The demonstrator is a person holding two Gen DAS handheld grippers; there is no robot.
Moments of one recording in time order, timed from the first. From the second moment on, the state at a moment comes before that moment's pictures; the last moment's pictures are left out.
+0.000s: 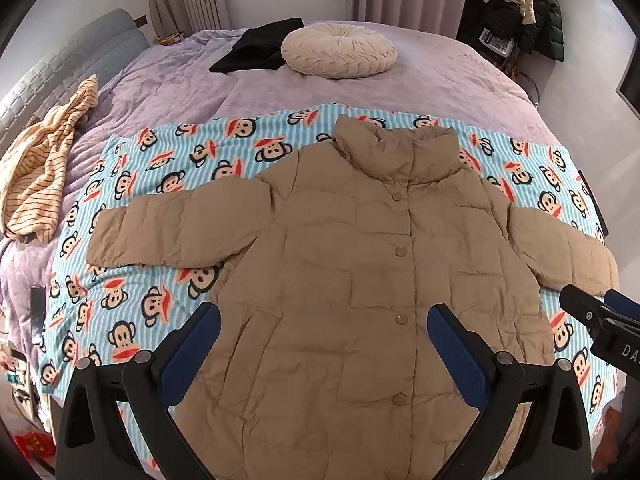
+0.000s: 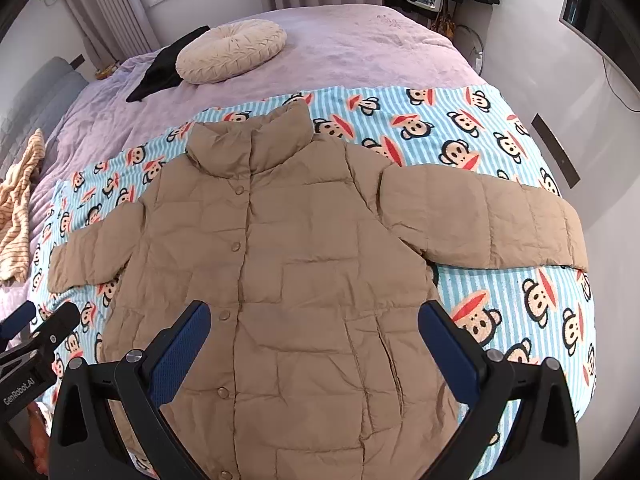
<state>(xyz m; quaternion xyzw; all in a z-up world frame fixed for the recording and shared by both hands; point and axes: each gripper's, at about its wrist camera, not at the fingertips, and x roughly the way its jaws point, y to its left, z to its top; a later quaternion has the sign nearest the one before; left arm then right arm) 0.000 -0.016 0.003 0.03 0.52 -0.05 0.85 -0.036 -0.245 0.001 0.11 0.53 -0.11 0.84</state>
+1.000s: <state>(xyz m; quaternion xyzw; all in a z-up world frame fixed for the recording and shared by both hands) -0.004 -0.024 0.008 0.04 0.51 -0.05 0.86 -0.044 -0.248 -0.002 0.11 0.53 -0.11 0.83</state>
